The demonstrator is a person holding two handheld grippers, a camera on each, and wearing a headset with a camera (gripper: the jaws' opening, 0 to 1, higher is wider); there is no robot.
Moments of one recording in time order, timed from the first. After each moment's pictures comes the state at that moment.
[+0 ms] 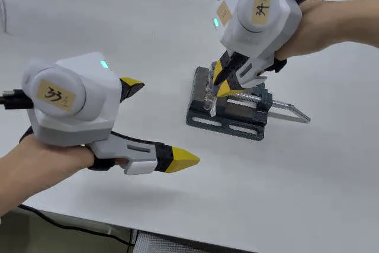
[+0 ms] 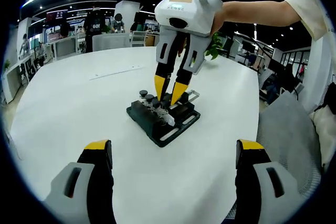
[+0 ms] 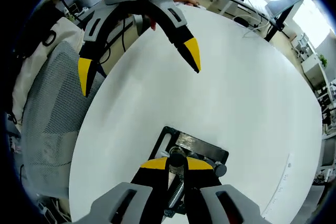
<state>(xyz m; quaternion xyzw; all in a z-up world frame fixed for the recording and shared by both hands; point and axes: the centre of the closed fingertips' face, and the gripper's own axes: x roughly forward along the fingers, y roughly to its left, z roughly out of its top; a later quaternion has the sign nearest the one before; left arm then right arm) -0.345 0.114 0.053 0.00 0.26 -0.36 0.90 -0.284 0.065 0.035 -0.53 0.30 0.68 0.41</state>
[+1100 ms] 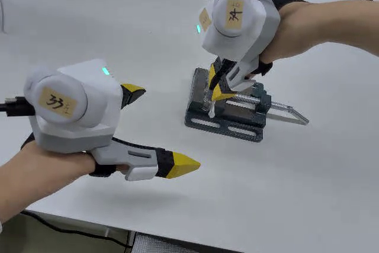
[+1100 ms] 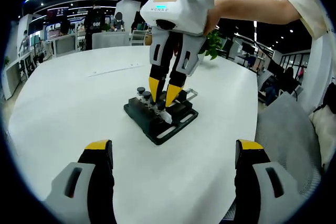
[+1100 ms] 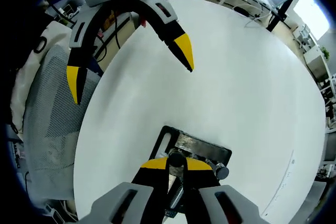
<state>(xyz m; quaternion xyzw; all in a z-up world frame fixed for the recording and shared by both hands) -0.350 0.109 0.051 -0.01 0.26 -0.36 0.89 -0.282 0.068 0.029 -0.54 0.34 0.66 0.39</state>
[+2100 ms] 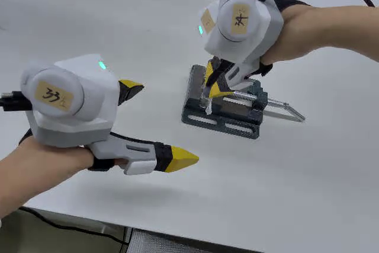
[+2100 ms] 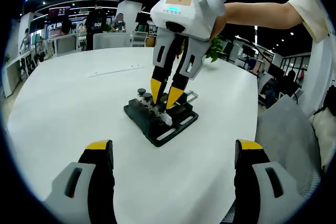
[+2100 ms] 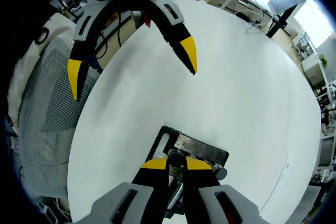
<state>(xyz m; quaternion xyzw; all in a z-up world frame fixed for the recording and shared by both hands) -0.348 0.108 0.052 -0.02 0.26 -0.36 0.90 -0.282 0.065 0.029 -0.55 0.31 0.66 0.40</state>
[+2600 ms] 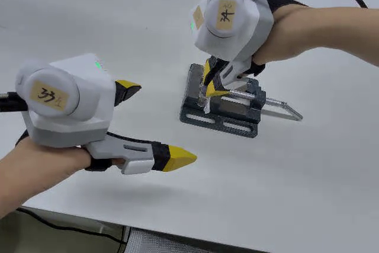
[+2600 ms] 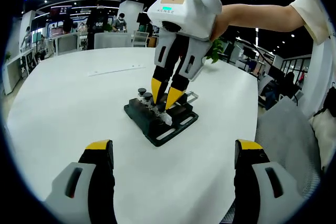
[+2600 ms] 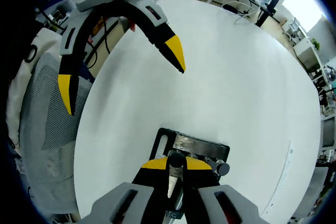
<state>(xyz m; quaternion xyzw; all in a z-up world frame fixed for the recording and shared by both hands) -0.349 0.108 0.052 -0.02 0.26 -0.36 0.90 -0.283 0.067 0.030 -0.52 0.35 0.63 0.46</state>
